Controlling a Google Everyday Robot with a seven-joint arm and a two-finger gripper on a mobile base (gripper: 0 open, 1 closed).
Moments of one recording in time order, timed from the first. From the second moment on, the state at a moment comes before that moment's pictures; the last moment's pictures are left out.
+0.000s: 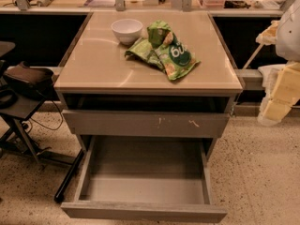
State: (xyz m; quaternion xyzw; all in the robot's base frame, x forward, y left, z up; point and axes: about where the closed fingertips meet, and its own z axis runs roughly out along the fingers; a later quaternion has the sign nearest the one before) arm 0.438 -0.216 0.977 -0.60 0.78 -0.04 0.16
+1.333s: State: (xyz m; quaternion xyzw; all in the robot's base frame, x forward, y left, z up) arm 0.561 -0.097 0.930 -0.69 0.72 -0.04 0.11
